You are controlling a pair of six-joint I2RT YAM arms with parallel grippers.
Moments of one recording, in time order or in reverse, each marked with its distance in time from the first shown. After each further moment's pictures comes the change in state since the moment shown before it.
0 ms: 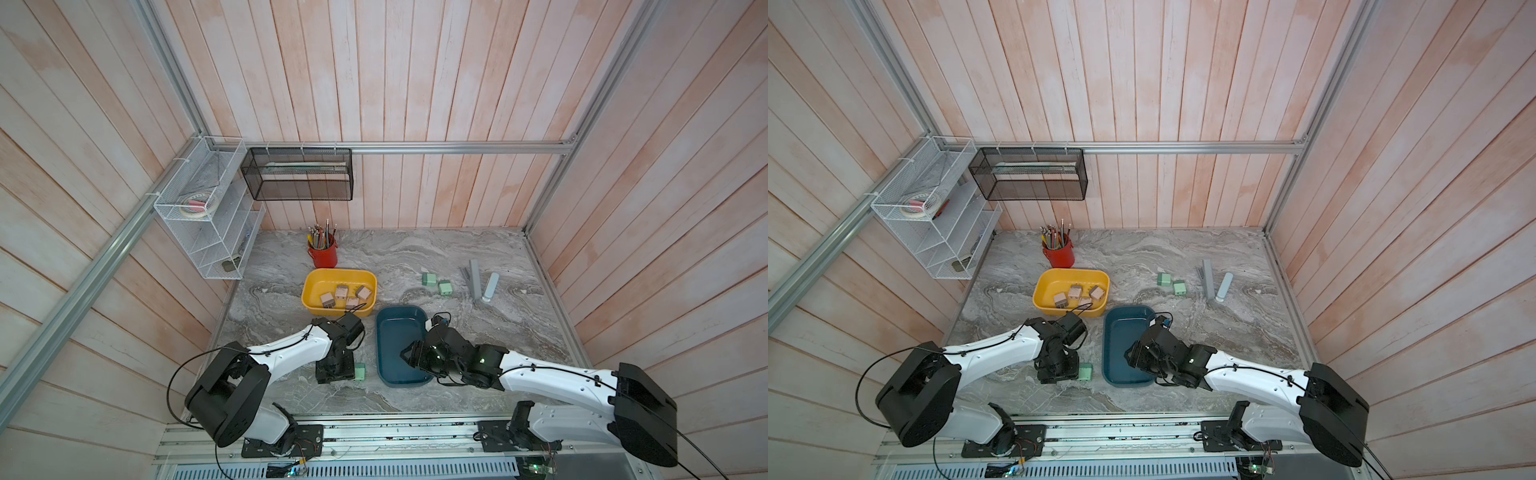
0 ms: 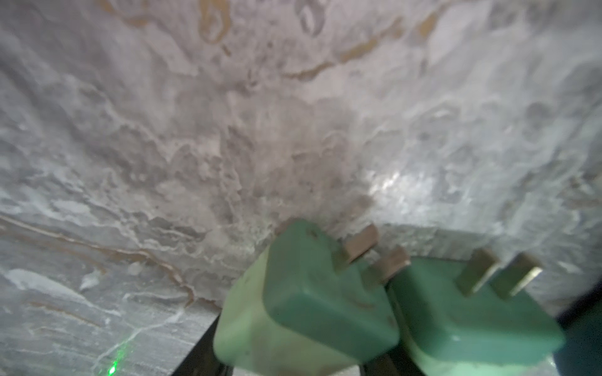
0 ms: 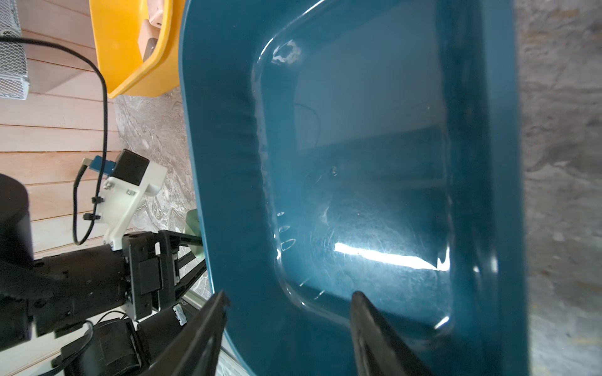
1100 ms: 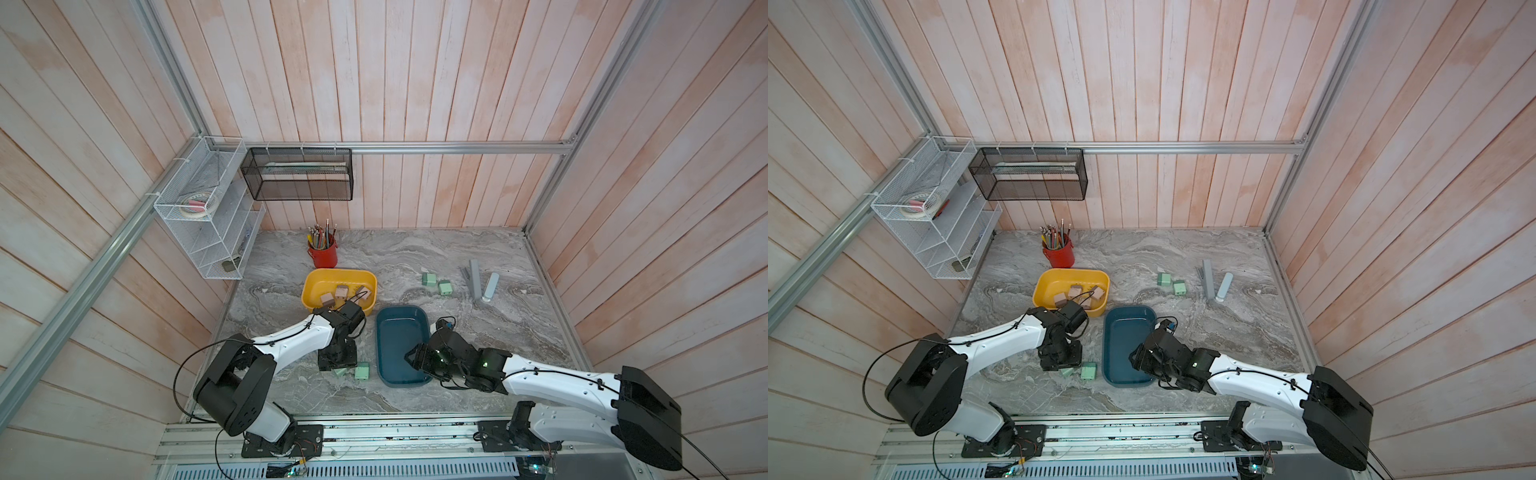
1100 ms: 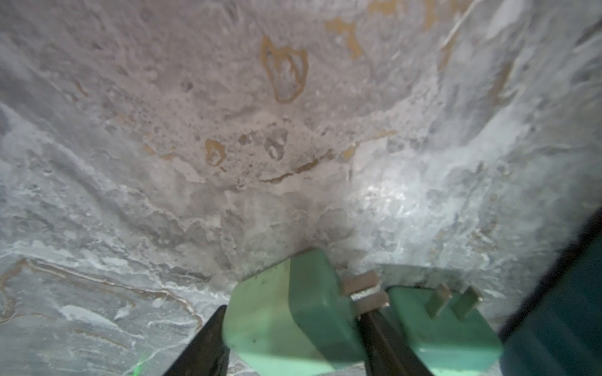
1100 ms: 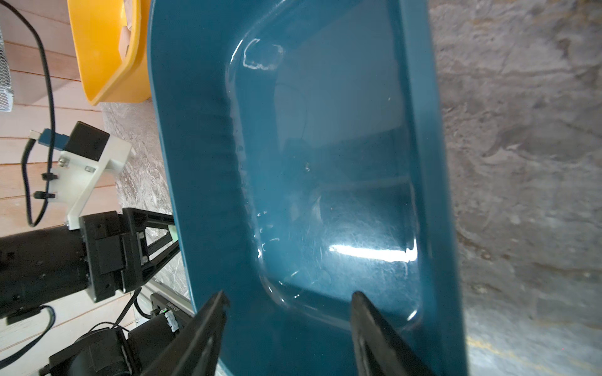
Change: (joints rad) left arm 0.061 0.060 0.095 -0.007 -0.017 0.074; right arm 0.000 -0.021 -0.049 0.002 0.016 0.032
